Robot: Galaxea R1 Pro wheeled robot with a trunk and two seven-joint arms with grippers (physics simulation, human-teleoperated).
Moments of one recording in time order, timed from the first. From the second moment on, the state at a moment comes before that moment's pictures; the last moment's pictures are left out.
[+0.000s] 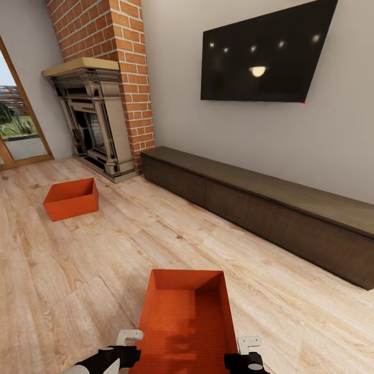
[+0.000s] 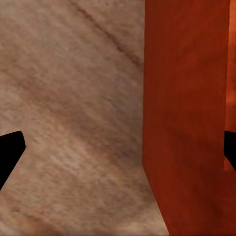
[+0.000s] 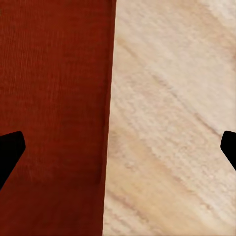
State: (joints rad) left arm -0.60 -0.02 0.03 -0.01 -0.04 0.05 0.03; right arm -0.54 0.10 0.56 0.00 -0.48 -0.12 -0.16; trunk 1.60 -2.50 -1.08
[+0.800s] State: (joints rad) left arm -0.60 -0.08 0.03 0.00 -0.04 0.05 0.03; right arm -0.54 0.10 0.56 0.00 -0.48 -0.12 -0.16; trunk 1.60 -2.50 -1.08
